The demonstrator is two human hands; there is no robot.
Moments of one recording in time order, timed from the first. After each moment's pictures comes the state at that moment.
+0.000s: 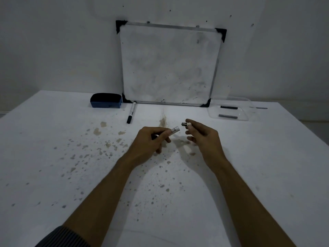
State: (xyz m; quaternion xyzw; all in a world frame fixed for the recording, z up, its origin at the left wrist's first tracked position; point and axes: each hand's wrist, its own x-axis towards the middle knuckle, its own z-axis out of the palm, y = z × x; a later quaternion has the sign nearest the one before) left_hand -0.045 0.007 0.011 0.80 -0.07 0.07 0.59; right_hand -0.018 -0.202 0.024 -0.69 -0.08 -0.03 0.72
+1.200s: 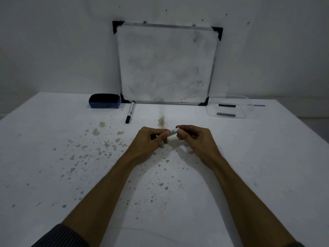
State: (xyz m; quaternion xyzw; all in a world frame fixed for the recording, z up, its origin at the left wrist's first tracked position) left_hand -0.046 0.008 0.008 0.80 -0.06 0.06 0.59; right_hand -0.023 -0.201 0.020 -0.76 -0.15 -0.01 0.63
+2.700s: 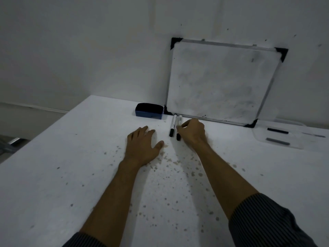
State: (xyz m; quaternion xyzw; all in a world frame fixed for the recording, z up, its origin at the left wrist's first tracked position) left_hand -0.036 0.165 -0.015 0.97 0.11 0.13 0.18; right_hand 0.063 -0.006 0.042 -0.92 -0.03 -0.04 0.40
